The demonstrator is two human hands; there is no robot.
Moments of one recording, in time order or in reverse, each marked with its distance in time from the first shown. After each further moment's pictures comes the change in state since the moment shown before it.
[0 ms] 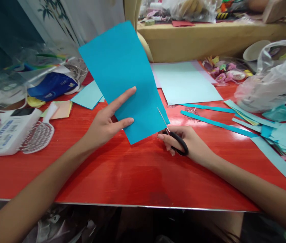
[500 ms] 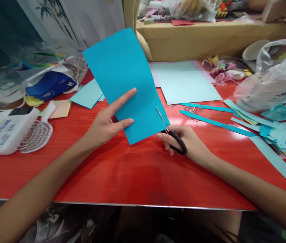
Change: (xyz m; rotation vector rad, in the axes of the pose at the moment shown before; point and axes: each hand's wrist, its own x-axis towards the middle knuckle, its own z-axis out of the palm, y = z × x) left_hand 0.000 -0.001 0.003 -0.009 -0.018 0.003; right_hand -0.001 0.001 0.002 0.028 0.030 0.060
